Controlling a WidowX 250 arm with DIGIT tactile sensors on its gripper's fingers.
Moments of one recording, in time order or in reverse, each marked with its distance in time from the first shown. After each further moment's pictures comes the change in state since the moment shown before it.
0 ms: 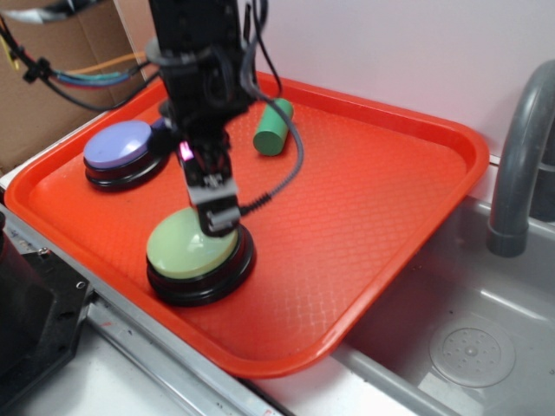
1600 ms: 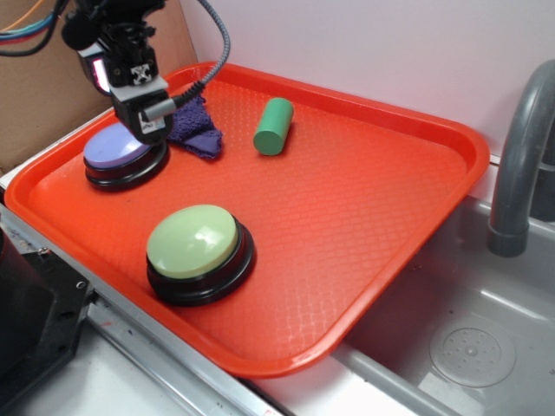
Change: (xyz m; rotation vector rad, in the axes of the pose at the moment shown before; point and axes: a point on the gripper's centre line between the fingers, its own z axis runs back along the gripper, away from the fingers) arm -0.035 0.030 0.051 -0.019 0.023 0.211
